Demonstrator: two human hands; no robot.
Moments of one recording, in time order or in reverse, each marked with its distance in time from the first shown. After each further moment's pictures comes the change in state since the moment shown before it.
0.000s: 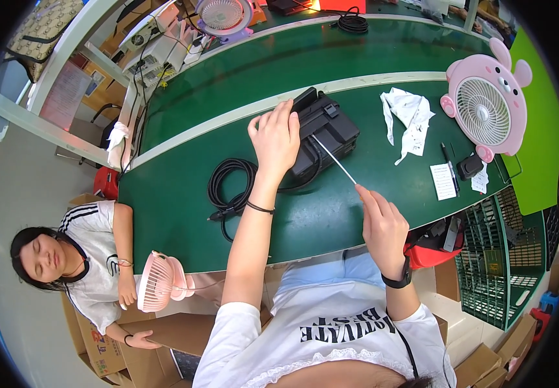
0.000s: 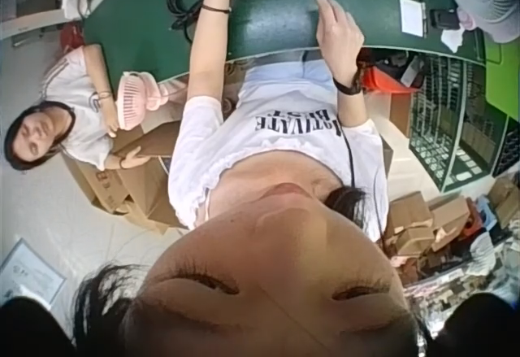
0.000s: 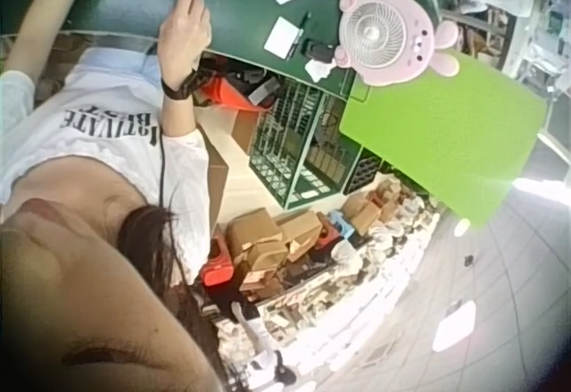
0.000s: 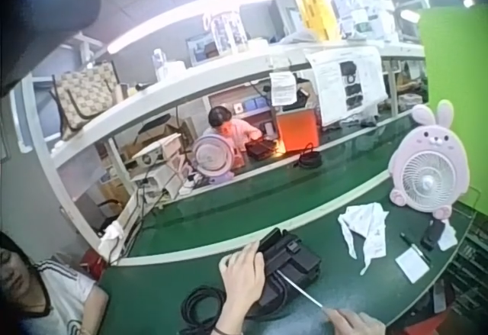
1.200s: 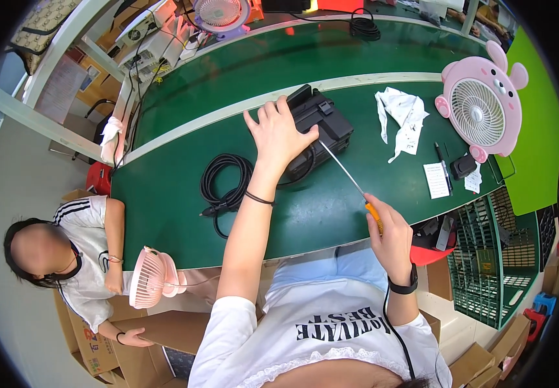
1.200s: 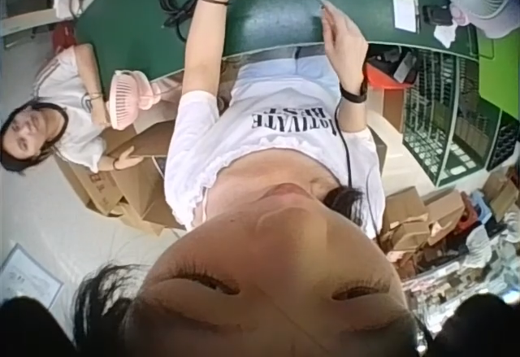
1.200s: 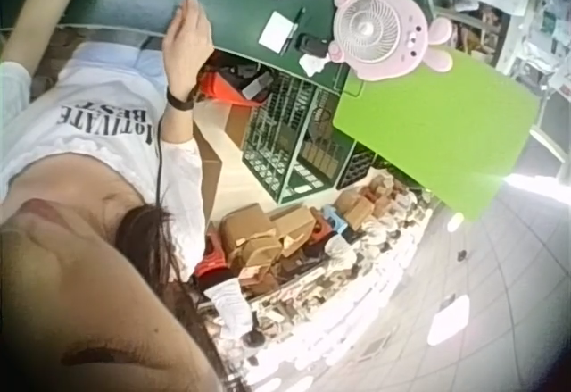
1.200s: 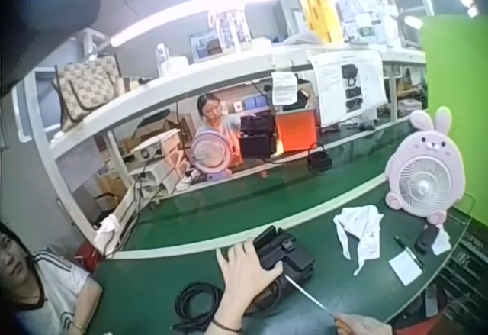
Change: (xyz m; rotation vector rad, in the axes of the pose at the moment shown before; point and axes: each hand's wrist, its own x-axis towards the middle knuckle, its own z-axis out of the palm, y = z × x) left_hand 0.009 0.023 -0.006 0.204 -0.163 -0.068; right_hand -0.018 0.015 -0.025 0.284 -0.116 0.140
